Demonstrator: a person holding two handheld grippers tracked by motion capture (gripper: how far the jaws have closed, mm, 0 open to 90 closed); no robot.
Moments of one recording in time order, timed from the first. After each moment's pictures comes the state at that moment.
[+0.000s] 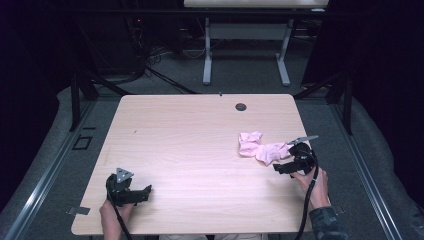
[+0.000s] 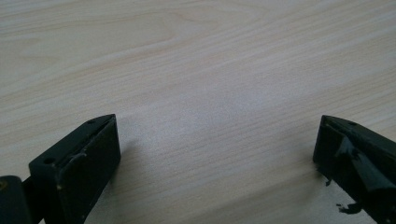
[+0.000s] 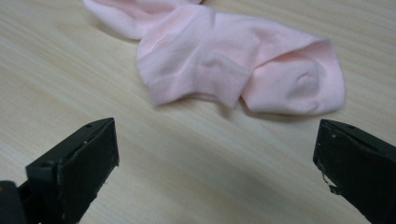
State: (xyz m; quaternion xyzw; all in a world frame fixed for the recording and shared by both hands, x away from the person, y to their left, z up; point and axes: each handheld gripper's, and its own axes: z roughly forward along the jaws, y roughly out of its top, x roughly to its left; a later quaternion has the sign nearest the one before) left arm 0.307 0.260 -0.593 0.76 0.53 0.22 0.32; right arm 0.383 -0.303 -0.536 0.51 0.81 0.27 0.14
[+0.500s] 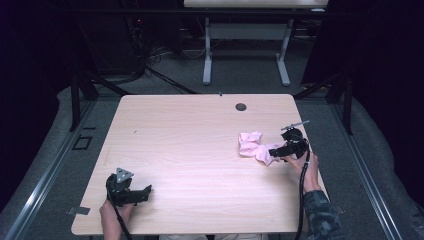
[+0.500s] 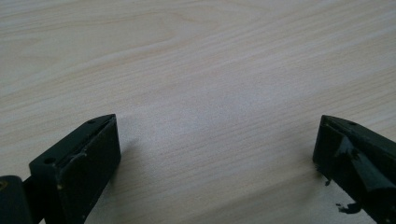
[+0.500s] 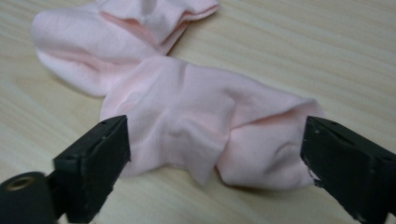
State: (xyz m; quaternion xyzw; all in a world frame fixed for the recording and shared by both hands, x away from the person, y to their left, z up) left arm 0.307 0.260 -0.593 0.76 0.53 0.22 0.32; right arm 0.439 -0.294 -0.539 0.53 0.80 0.26 0.13
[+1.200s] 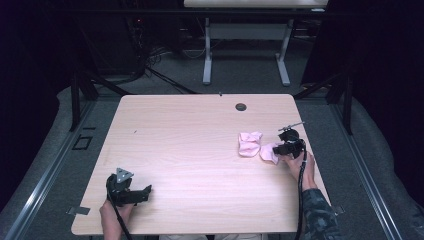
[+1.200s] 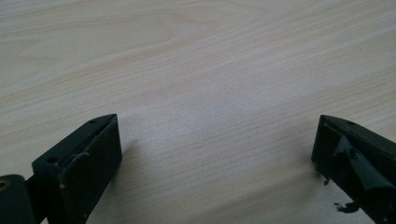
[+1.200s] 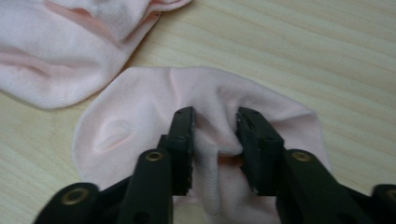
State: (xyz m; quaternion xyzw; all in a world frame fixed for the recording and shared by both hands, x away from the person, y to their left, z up) left arm 0.307 0.260 -0.593 0.76 0.52 0.22 0.32; right arm 0.450 -0.293 -0.558 0.55 0.79 0.24 0.14
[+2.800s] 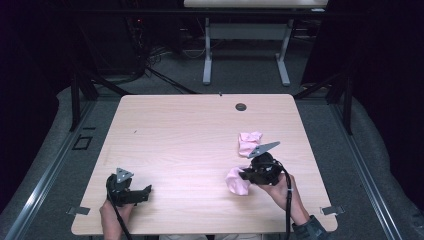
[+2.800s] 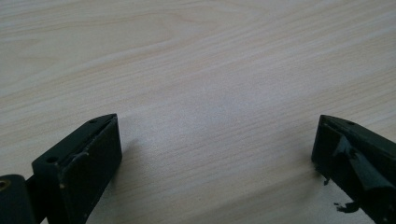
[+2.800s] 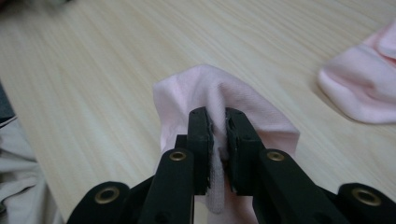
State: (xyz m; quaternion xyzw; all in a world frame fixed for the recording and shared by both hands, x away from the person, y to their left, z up) left arm 0.307 0.260 -0.593 0.76 0.52 0.22 0.32; right arm 0.330 -0.181 -0.492 0.35 0.88 0.33 0.06
